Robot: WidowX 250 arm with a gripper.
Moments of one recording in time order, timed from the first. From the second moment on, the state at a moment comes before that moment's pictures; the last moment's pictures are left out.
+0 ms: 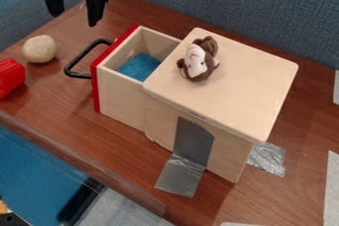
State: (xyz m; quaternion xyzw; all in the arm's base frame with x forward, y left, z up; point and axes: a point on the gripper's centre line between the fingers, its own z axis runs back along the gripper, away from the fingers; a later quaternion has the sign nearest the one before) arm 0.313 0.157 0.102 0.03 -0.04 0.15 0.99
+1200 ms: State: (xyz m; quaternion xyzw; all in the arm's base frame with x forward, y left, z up) arm 0.219 0.216 0.042 0.08 0.04 0.14 0.99
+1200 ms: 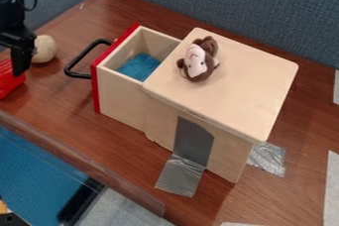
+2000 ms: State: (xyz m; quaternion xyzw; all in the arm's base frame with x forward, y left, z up) arm 0.215 0.224 0.024 0.12 0.07 0.11 0.98
